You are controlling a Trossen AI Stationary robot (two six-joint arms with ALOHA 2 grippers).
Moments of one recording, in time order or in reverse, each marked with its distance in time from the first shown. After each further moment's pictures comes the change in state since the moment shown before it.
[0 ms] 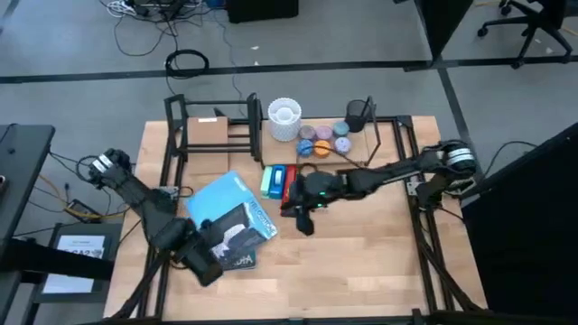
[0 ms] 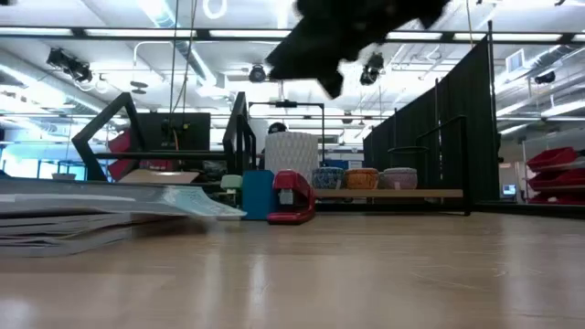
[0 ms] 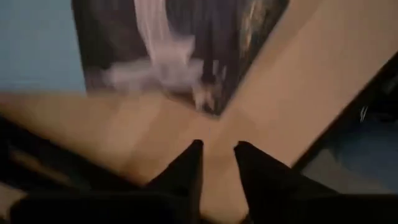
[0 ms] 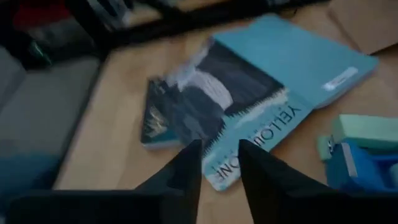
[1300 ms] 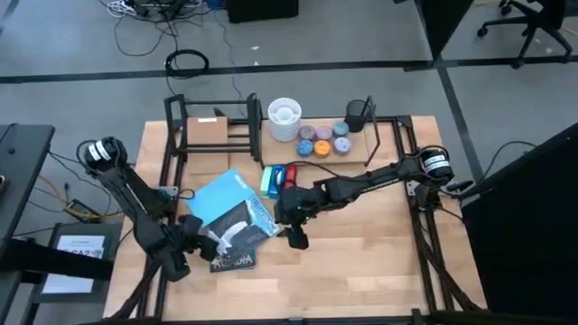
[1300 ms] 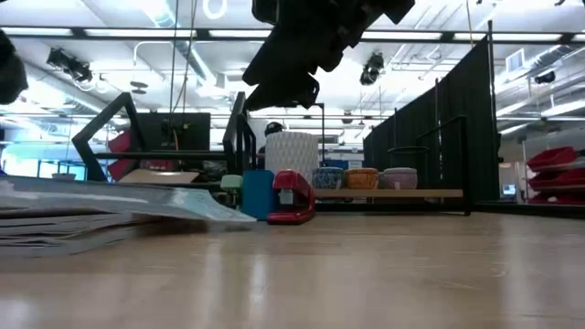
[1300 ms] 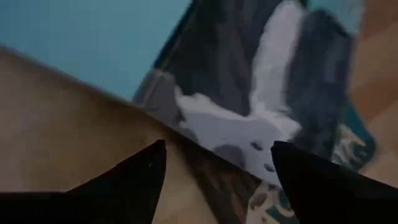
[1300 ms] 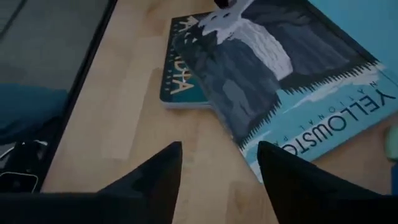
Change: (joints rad) left arm -0.194 -0.184 -0.715 0.570 -0.562 -0.780; right arm 0.051 0.130 0.170 -0.178 -0.088 -0.056
